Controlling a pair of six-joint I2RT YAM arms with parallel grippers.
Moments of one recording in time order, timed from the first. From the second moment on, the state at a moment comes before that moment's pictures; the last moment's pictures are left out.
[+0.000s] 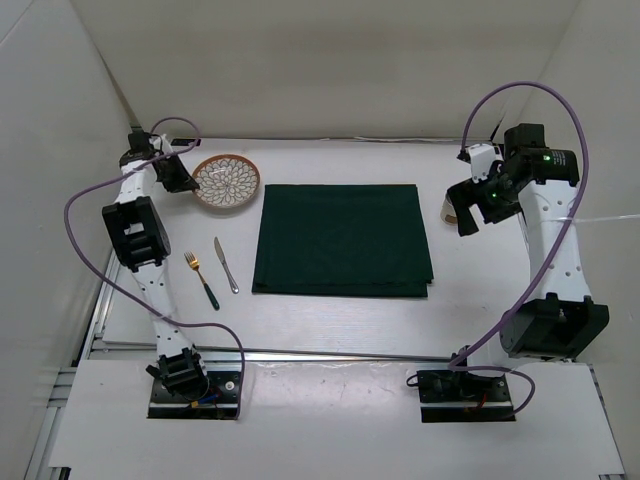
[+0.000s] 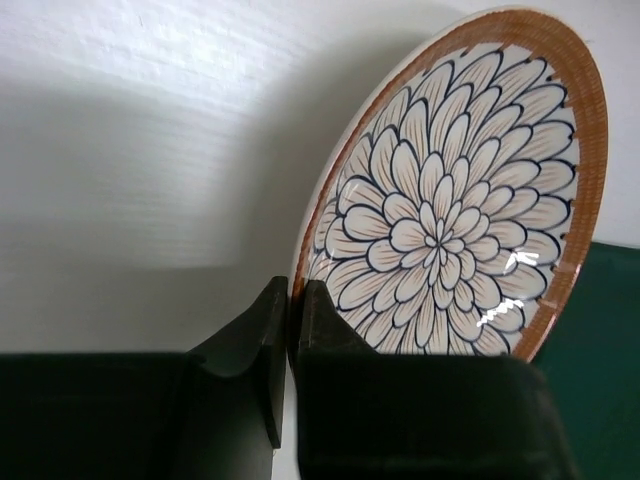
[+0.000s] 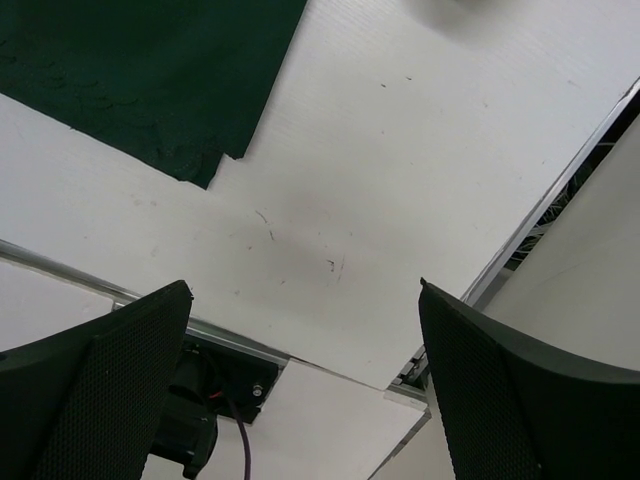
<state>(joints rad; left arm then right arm) 0.29 2.48 2.17 -0.67 0.46 -0.15 -0.06 1.48 1.71 -1.40 -0.19 -0.53</state>
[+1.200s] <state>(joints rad) -0.34 2.20 1.79 -0.64 0.79 -0.12 -0.08 1.24 1.64 -1.41 -0.06 -0.50</state>
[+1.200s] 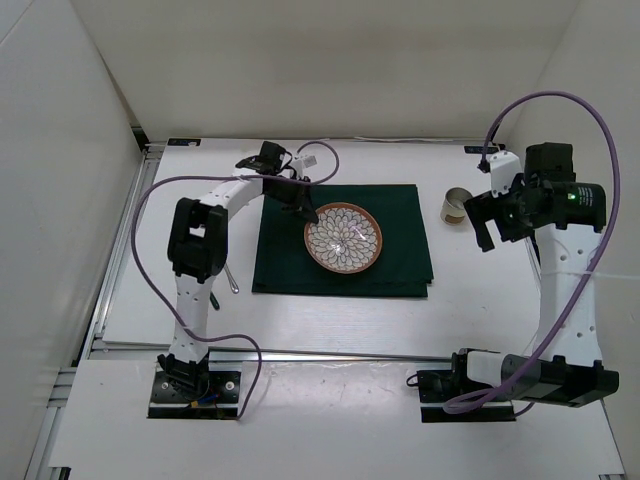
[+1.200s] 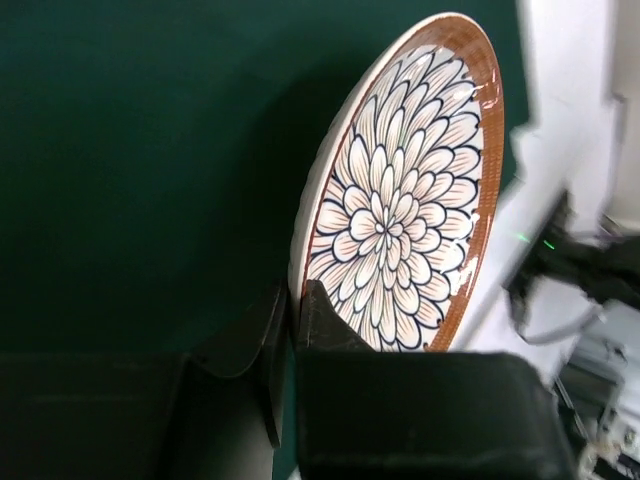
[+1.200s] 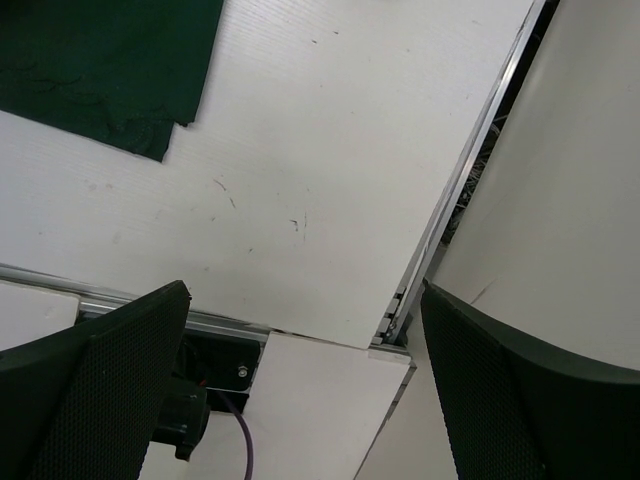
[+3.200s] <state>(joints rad) -0.22 2.06 1.94 -0.81 0.46 0.07 -0.07 1.45 1.46 -1.13 -0.09 -0.65</state>
